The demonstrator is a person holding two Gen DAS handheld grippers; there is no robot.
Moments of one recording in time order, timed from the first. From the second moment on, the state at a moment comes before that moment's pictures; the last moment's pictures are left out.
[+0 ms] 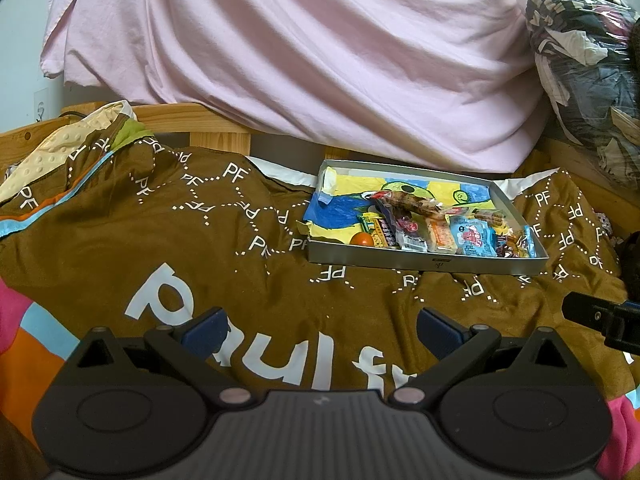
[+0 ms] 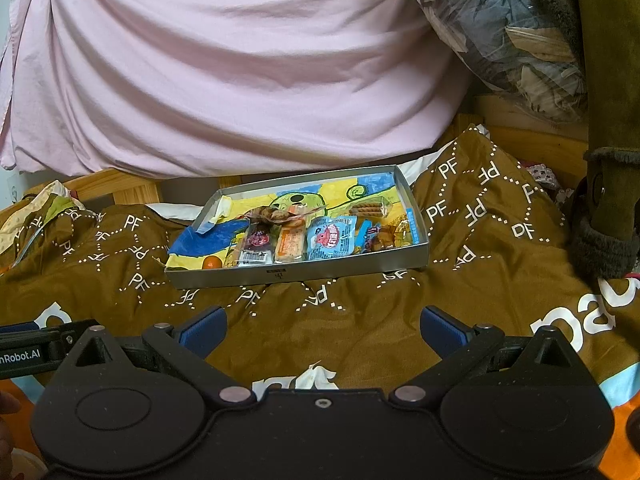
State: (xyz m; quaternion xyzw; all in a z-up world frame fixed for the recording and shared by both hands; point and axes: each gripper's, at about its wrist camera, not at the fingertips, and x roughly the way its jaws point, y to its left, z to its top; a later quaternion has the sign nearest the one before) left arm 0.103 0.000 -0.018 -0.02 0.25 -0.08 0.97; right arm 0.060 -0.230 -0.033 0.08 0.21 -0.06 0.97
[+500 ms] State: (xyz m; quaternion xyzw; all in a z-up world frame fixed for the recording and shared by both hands) left arm 0.103 0.000 -0.018 -0.02 0.25 -0.08 0.97; right arm 0.060 -0.230 -0.034 0.08 0.21 -0.06 0.97
